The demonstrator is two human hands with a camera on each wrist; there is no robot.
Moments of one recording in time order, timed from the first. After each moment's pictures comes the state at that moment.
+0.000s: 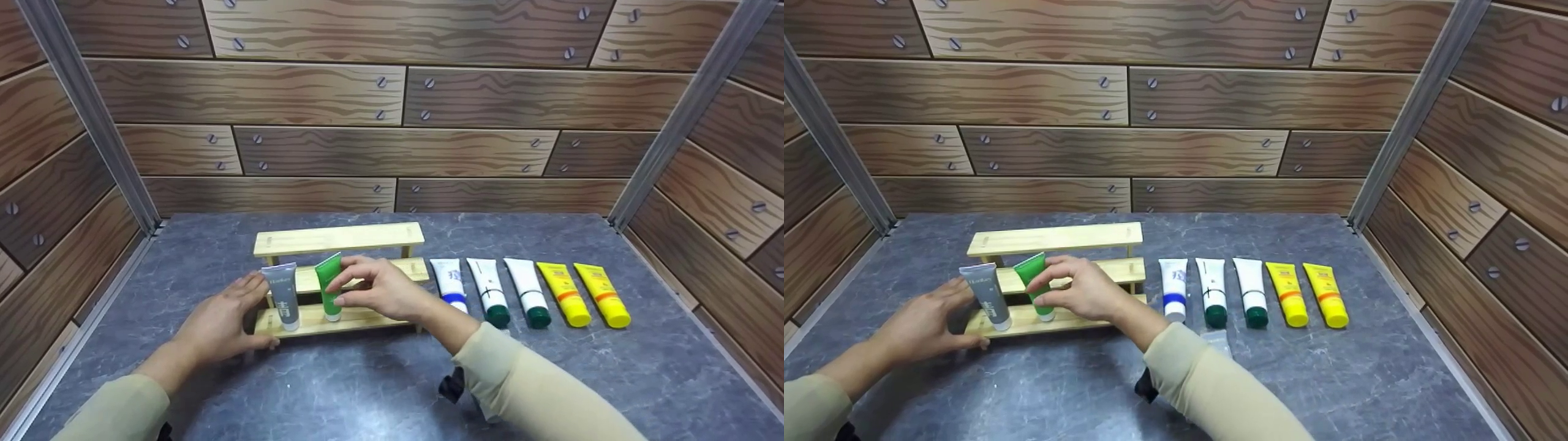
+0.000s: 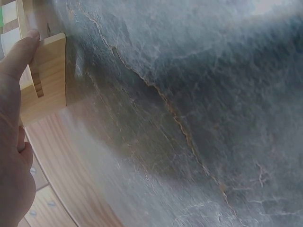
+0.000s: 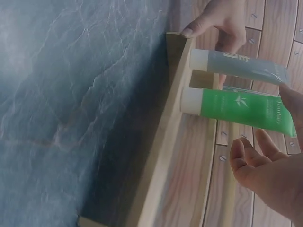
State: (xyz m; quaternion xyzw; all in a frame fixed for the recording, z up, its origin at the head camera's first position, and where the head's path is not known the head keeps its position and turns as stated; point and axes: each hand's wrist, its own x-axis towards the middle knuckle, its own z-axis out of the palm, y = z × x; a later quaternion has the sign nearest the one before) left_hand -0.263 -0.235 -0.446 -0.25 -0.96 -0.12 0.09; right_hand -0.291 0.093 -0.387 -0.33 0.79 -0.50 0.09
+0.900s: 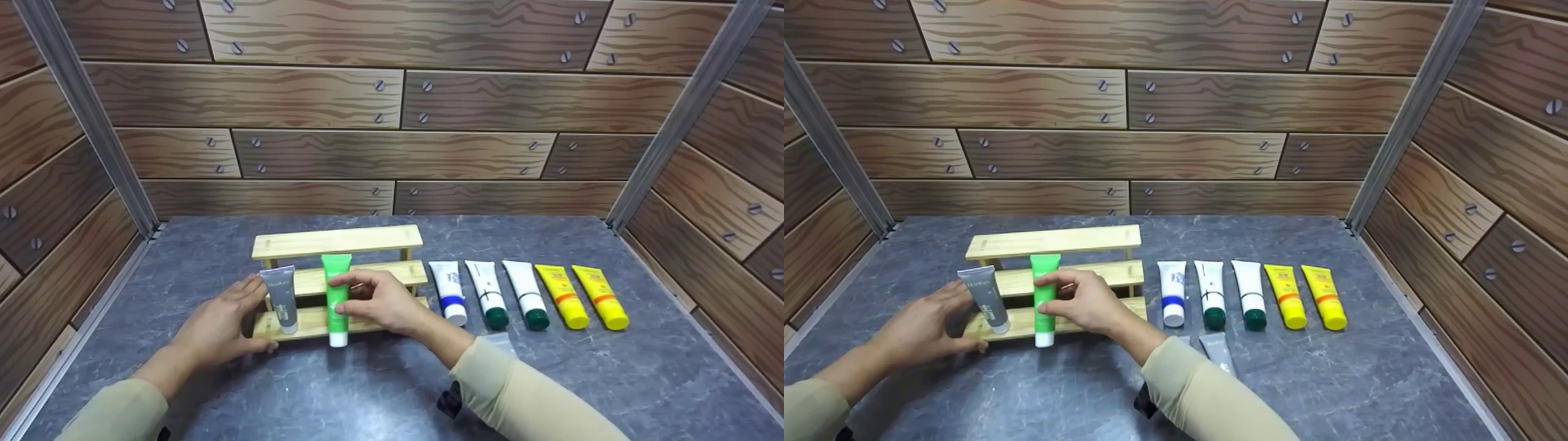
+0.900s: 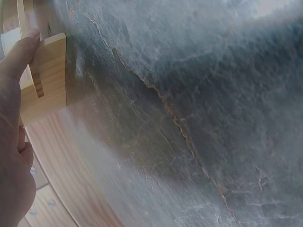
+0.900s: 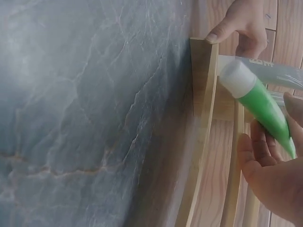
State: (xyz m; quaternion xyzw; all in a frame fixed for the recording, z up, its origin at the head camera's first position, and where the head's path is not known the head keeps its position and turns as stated) left_hand -0.263 -0.236 -0.445 -0.25 -0.96 -0.12 0.09; right_hand -0.289 0.089 -0.413 -0.28 0.75 -0.59 0.10
